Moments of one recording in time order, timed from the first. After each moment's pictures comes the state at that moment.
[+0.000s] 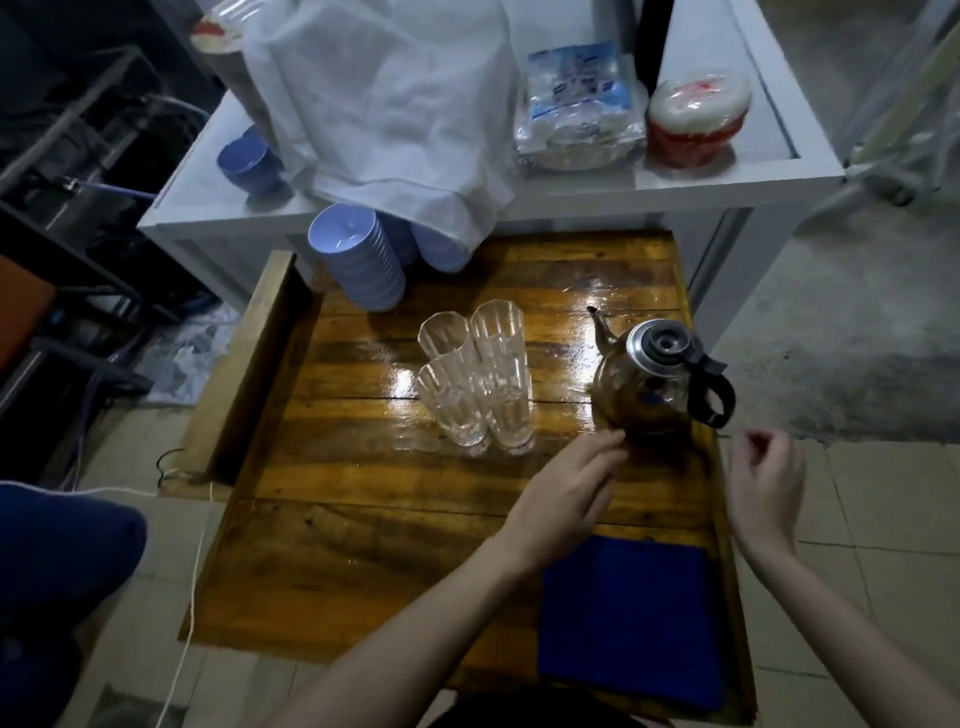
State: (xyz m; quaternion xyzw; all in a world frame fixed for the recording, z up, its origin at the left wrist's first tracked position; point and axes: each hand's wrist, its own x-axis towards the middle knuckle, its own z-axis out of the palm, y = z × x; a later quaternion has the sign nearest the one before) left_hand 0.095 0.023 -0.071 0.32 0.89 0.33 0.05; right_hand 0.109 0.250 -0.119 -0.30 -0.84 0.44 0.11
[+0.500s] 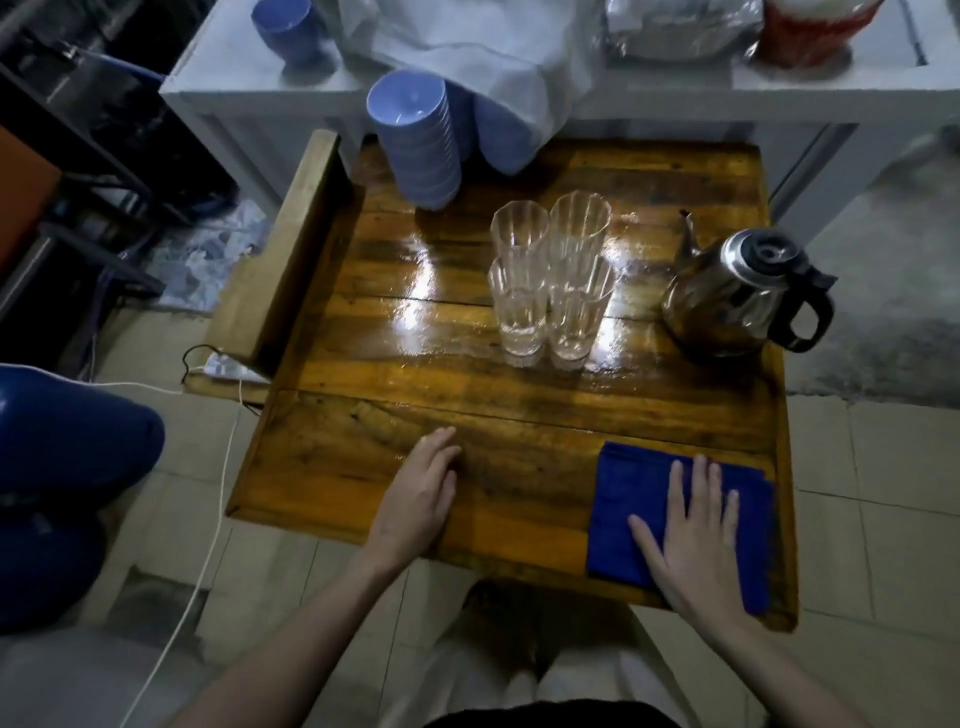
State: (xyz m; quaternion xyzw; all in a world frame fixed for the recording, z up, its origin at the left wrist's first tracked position) left_hand 0.201 -0.188 -0.143 0.09 0.97 0.22 0.05; right_hand 0.247 0.140 -0.193 -0.05 -0.99 0.11 -0.11
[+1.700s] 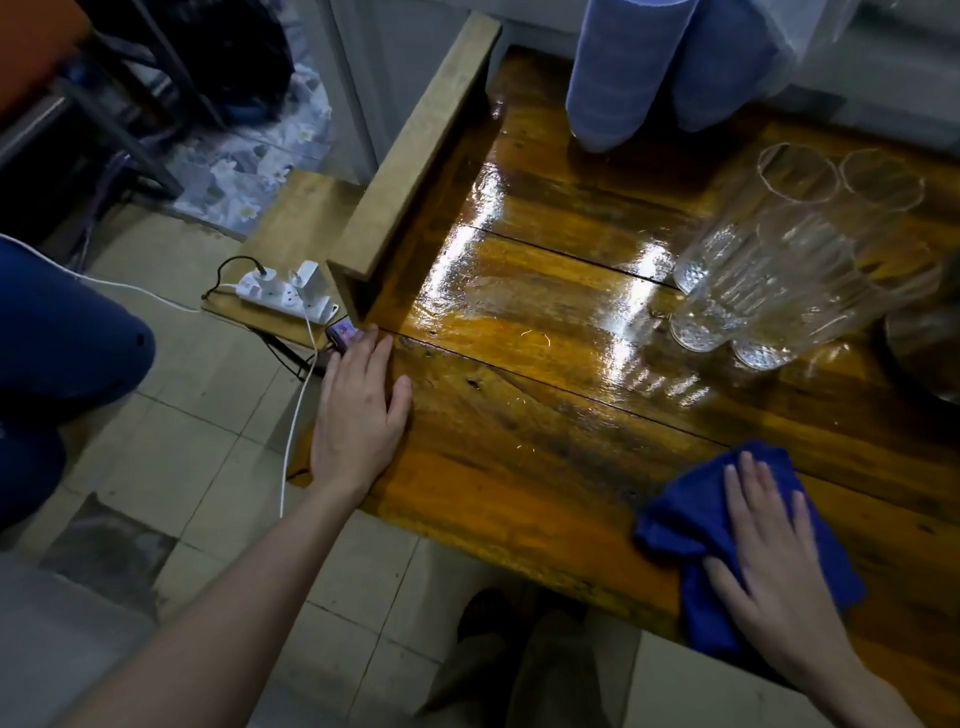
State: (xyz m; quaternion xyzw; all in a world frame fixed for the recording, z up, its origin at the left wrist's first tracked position) left_hand 0.162 -0.381 -0.191 -0.12 0.97 0.18 -0.05; right_hand 0.216 0.036 -0.192 0.15 -0.98 0.07 -0.13
